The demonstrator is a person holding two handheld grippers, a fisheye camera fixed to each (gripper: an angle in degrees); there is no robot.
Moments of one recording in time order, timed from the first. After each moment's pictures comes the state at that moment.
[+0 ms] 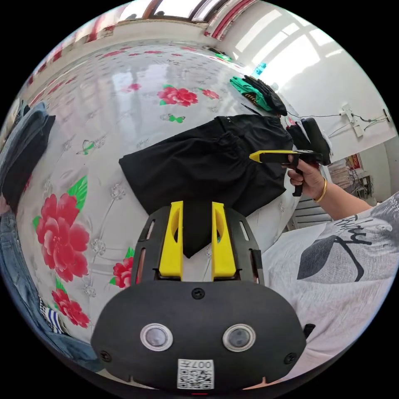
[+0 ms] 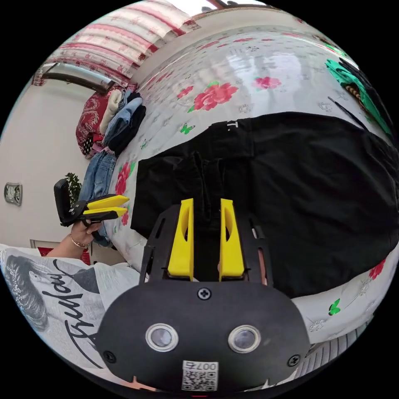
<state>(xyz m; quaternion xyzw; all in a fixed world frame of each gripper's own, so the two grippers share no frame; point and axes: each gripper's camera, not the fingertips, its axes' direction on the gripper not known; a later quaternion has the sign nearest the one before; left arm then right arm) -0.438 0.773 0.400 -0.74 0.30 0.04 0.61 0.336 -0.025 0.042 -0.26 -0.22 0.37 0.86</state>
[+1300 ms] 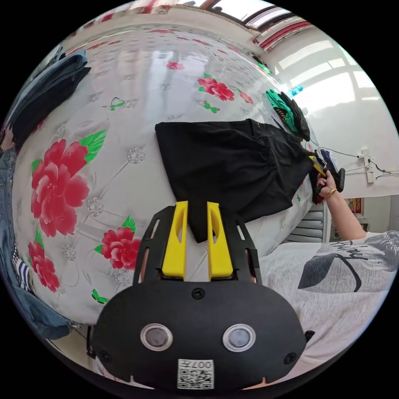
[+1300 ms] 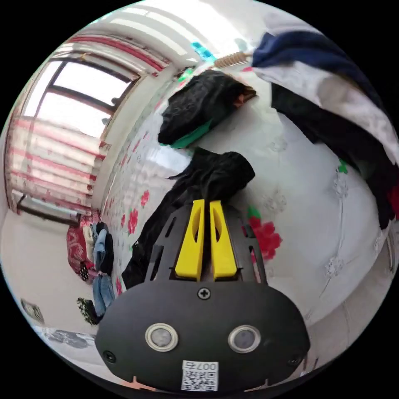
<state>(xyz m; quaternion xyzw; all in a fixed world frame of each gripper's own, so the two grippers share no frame) -0.484 0.767 0.456 -0.77 0.20 -0.05 0.60 0.524 0.087 -0.108 -0.07 0.00 0.62 0.78</state>
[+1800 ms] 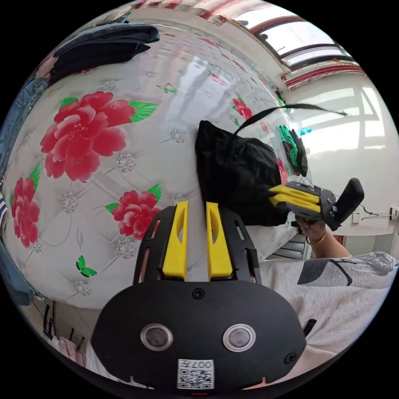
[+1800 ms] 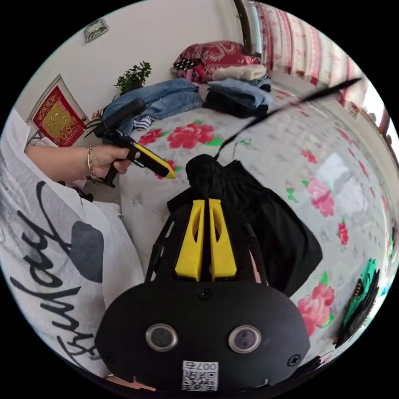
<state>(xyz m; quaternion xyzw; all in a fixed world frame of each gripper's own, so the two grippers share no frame) -0.587 0.756 0.443 -0.75 0.15 -0.17 0.62 0.156 -0.209 0.066 -0.24 -0.31 -0.05 0.92</state>
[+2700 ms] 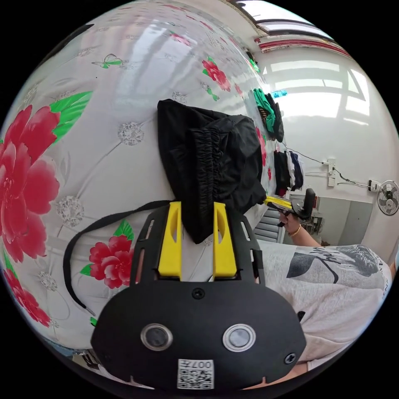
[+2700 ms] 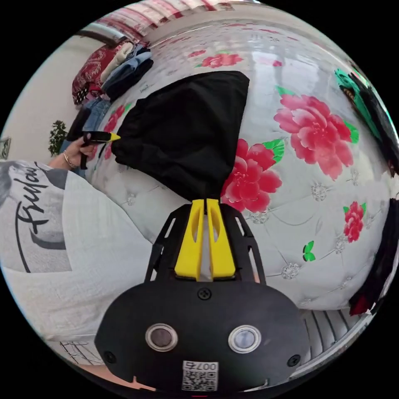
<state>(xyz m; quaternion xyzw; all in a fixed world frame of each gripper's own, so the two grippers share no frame) -0.626 0.790 0.530 -0.80 0.30 -0.17 0.50 0.275 -0.053 0.009 -0.35 -0.17 0.24 0.89</state>
